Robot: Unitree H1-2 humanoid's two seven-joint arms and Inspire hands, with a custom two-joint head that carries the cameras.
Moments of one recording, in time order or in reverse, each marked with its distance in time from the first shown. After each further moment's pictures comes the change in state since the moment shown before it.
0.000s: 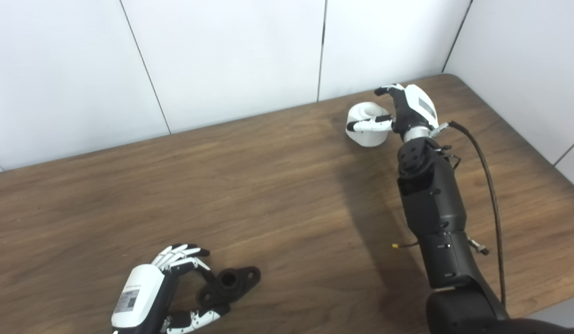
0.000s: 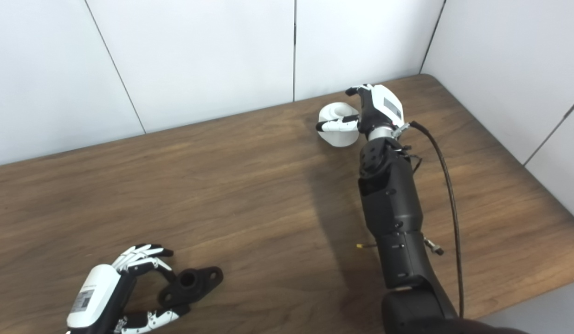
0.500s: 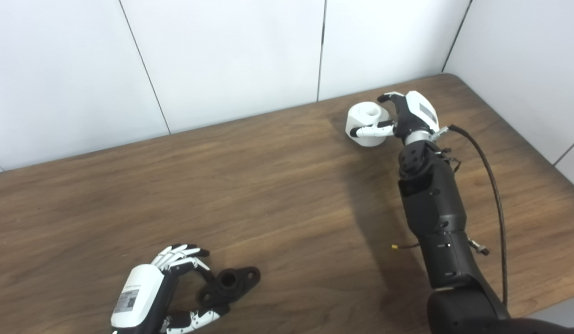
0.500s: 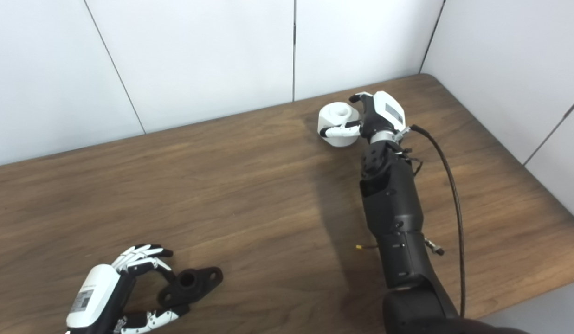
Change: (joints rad) left arm 0.001 -0.001 0.004 -0.007 0.001 0.002 -0.009; right arm 0.000 -0.009 -0.020 0.057 -0.001 0.000 -0.019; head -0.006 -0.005
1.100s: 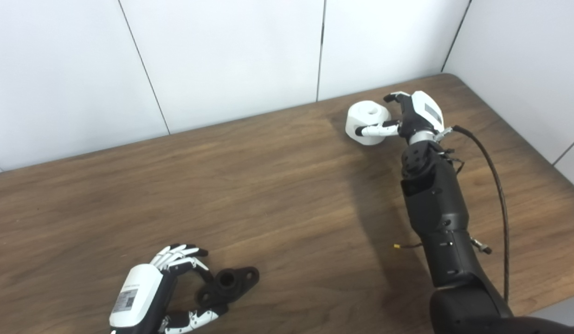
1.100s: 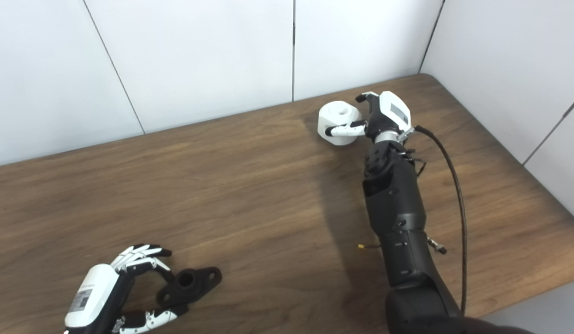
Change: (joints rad) left arm -0.001 -0.001 0.011 -0.006 0.000 0.002 -0.023; right arm 0.000 -0.010 0.012 0.015 0.009 0.000 -0.027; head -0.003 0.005
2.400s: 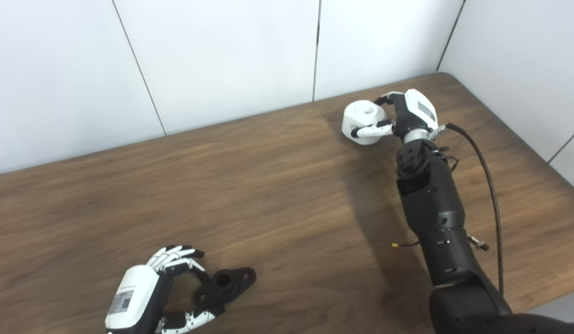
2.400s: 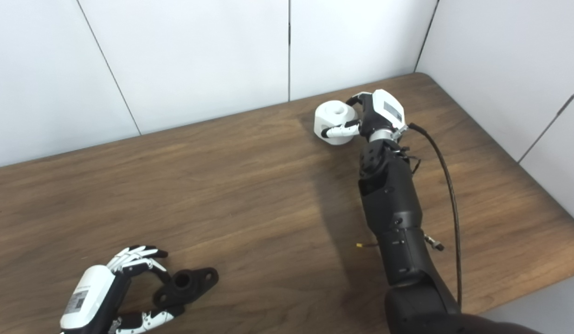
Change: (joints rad) left arm 0.001 -0.006 0.010 -0.014 0.005 0.014 -0.022; right arm 0.001 -0.010 0.017 0.000 0.002 0.000 0.000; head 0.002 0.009
